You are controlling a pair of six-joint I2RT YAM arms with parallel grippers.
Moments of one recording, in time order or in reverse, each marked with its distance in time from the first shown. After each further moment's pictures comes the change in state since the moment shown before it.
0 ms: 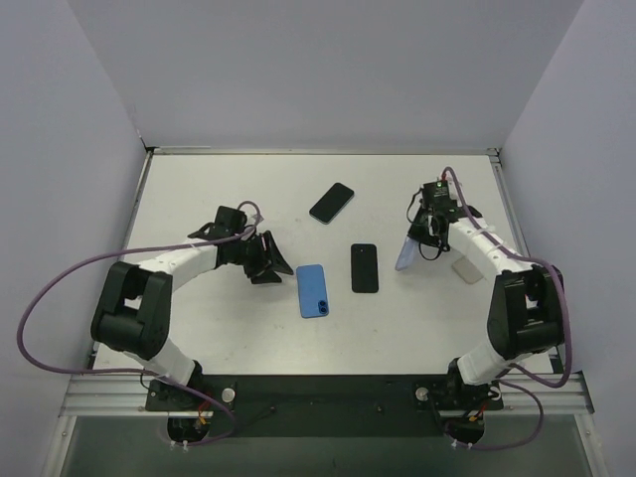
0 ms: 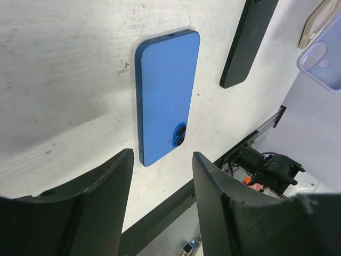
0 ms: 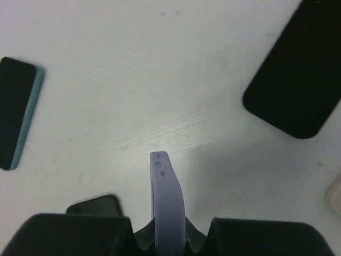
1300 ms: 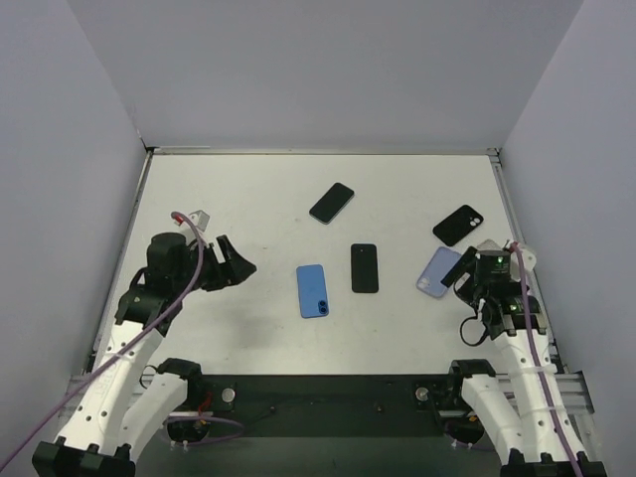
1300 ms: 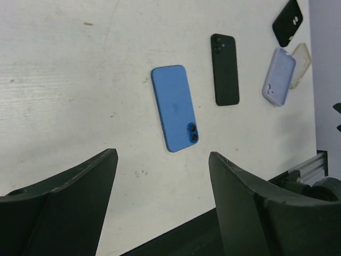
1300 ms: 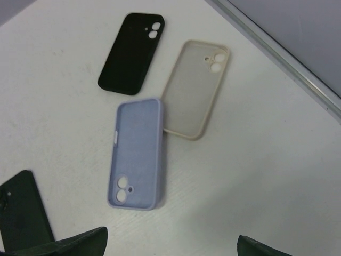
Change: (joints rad) left arm 0.108 -0.840 -0.098 -0.264 -0.273 0.199; right arm -0.212 -0.850 -0.374 -0.373 0.154 0.028
